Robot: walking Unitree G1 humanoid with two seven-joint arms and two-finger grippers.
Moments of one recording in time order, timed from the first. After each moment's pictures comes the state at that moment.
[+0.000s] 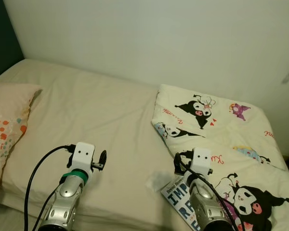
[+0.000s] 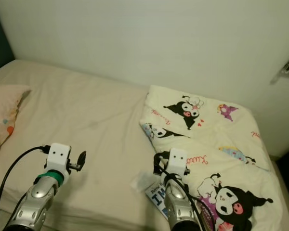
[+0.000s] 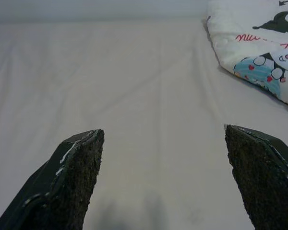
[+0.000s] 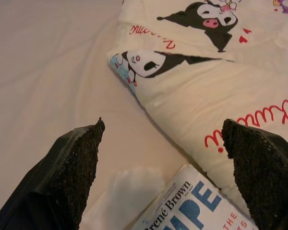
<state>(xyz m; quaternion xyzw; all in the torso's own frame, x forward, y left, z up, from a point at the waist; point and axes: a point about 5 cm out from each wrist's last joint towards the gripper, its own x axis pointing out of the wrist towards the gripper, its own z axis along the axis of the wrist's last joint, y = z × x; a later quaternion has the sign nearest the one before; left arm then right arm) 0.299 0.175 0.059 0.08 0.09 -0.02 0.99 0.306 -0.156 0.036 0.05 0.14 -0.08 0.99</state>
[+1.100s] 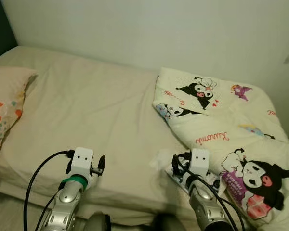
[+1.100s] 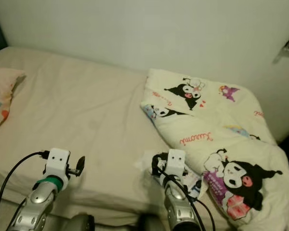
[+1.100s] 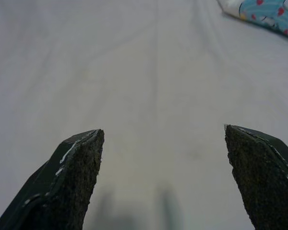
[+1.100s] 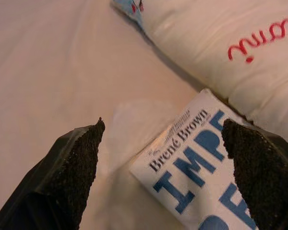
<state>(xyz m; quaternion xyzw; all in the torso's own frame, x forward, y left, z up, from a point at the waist) 0.289 0.175 0.049 0.08 0.11 -0.01 0.99 0.304 -0.152 0.033 0.04 0.15 -0.05 0.99</state>
